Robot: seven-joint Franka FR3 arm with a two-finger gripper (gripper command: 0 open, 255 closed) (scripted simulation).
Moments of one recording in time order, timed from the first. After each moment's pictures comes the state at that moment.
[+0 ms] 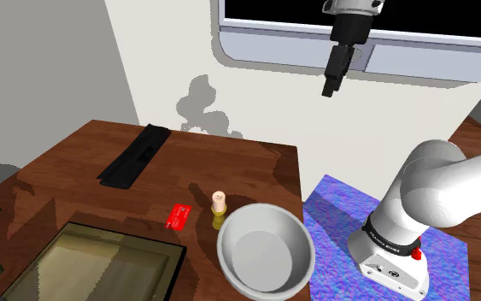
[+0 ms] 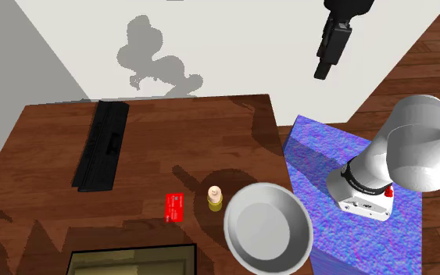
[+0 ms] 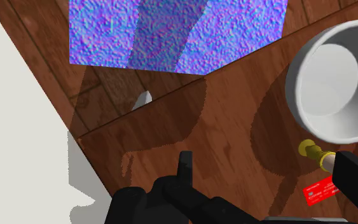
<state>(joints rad) 0.01 -0.83 -0.06 -2.31 0.11 1.43 -0.14</state>
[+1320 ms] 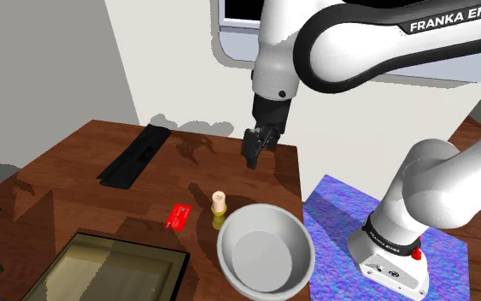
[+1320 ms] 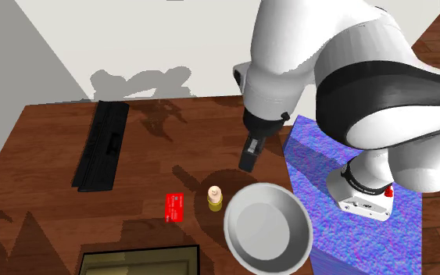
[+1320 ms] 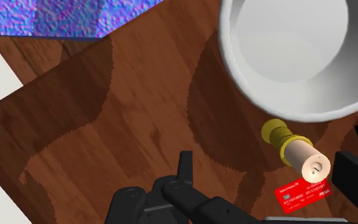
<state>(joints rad) 0.08 -0.59 0.37 -2.47 0.28 1.92 0.25</state>
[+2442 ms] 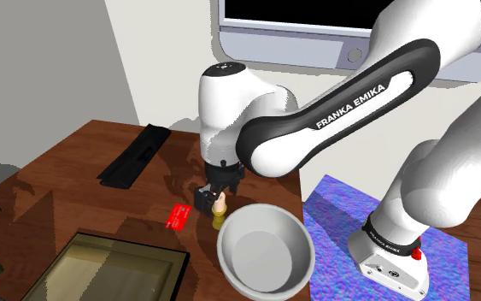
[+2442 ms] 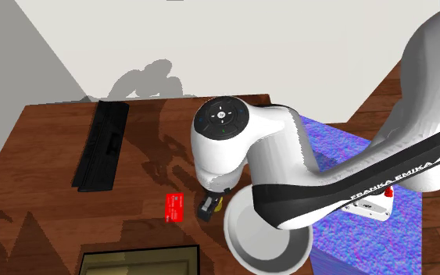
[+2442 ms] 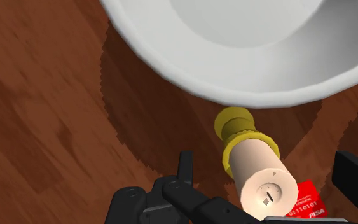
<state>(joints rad) 0.03 -0.16 0.64 -2.40 0.12 2.29 0.57</state>
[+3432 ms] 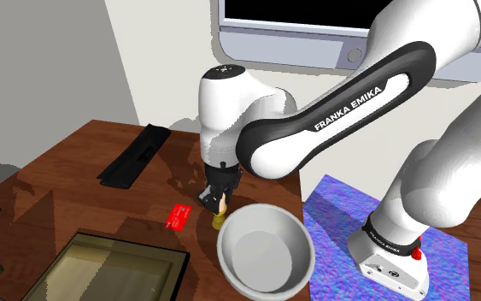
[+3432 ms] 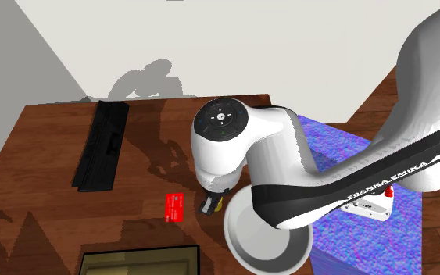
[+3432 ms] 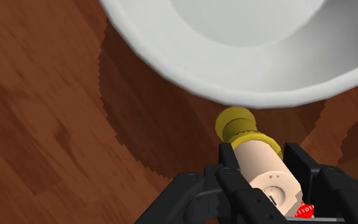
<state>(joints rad) 0.03 -0.15 0.64 -2.40 0.12 2.30 0.57</state>
